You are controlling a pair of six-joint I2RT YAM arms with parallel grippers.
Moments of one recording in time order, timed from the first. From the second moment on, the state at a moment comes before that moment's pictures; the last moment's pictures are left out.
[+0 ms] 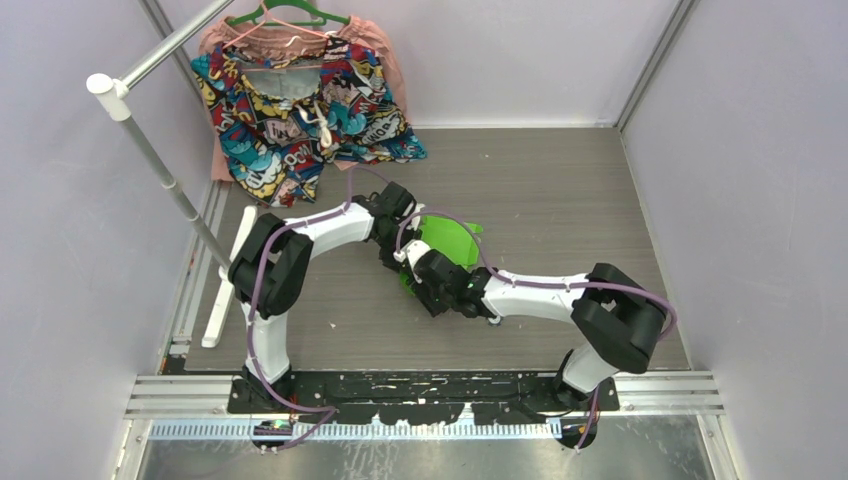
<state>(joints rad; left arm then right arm) -0.62 1.96 1.33 -0.60 0.32 -0.31 1.00 1.55 0.80 -0.14 0.17 0.13</state>
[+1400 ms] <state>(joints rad) -0.59 1.87 1.23 -0.48 0.36 -0.32 0.83 1.67 0.85 -0.06 -0.17 0.29</state>
